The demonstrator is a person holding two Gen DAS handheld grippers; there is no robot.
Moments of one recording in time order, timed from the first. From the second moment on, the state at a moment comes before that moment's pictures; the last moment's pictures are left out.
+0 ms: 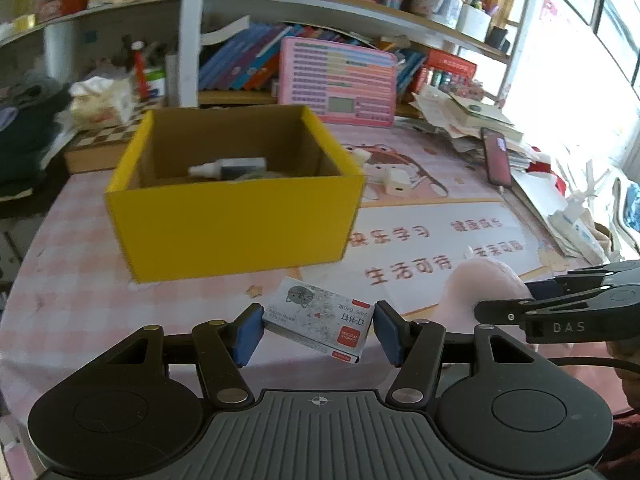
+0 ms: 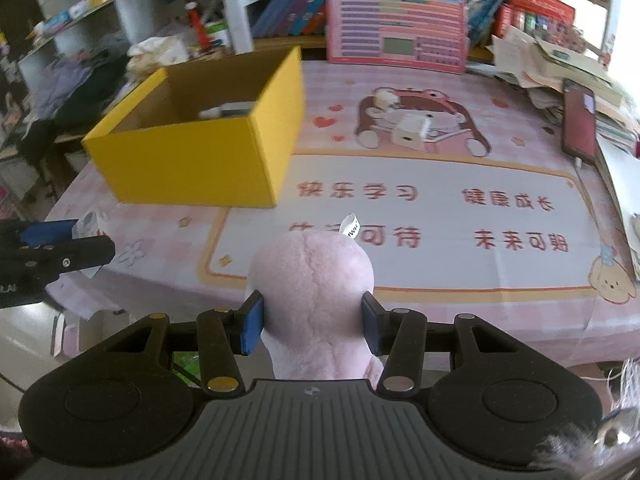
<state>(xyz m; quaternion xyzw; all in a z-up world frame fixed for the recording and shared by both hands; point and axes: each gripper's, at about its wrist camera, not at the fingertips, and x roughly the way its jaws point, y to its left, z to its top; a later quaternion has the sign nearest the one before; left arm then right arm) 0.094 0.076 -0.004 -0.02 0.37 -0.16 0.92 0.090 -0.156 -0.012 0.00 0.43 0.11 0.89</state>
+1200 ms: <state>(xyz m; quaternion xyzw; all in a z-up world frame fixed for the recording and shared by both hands) 0.068 0.142 -0.004 -0.06 0.35 -0.07 0.93 0.089 -0.068 -0.005 -0.06 0.41 0.22 0.88</state>
